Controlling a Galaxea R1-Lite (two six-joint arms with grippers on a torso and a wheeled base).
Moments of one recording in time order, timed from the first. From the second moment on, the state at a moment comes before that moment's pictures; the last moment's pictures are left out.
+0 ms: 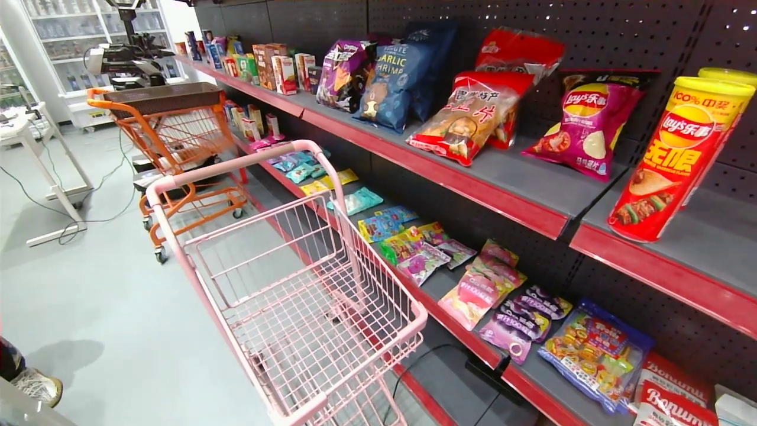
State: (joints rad) left arm -0.10 0.28 -0.45 0.19 0.00 0.06; right arm 0.00 0.00 0.00 0.00 0.00 0.00
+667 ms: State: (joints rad) left arm -0.10 0.21 -0.42 0.19 -0.02 0.09; right arm 0.00 0.00 0.00 0.00 0.00 0.01
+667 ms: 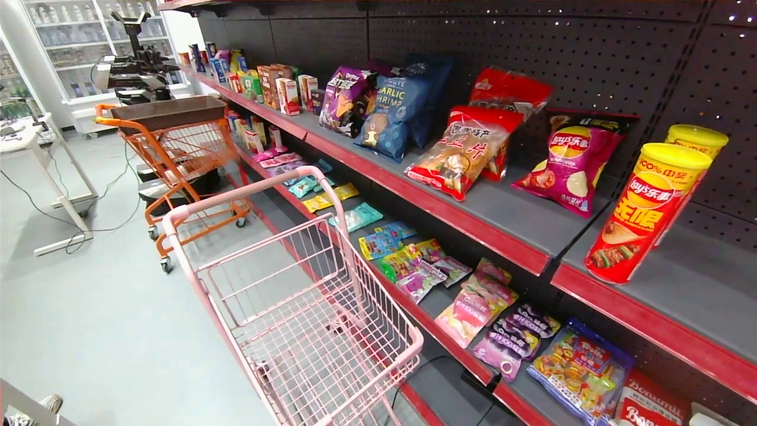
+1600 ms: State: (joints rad) left arm -0.10 0.23 -0.45 0.19 -0.04 0.20; right arm 0.00 0.00 0.00 0.00 0.00 0.00
